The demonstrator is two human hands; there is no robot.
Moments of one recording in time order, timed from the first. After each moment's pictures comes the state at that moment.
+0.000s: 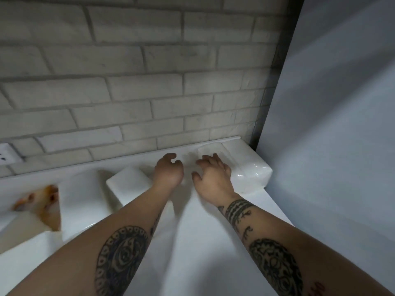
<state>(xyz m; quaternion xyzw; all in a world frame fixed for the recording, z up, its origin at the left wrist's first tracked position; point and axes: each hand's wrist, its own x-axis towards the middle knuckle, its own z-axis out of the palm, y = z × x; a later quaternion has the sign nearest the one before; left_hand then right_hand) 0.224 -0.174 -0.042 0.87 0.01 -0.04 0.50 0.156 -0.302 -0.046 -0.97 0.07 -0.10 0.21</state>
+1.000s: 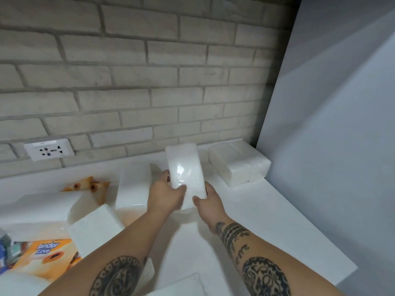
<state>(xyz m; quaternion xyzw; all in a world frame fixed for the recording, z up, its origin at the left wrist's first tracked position) 0.110 -0.024 -0.040 0.86 -0.04 -0.01 0.50 0.046 -0.151 -0.067 -0.75 0.21 -0.07 0.62</state>
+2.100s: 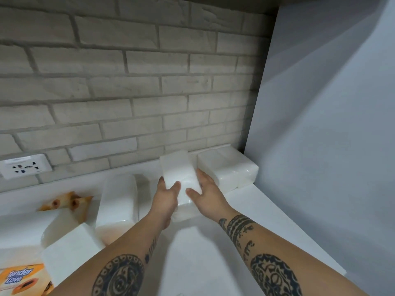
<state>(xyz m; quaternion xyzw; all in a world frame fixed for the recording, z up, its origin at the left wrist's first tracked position) 0.129 -0.074 -0.051 0.71 -0.01 -0.18 0.68 0.060 -0.210 -0.029 -0.88 0.11 -0.08 0.46</state>
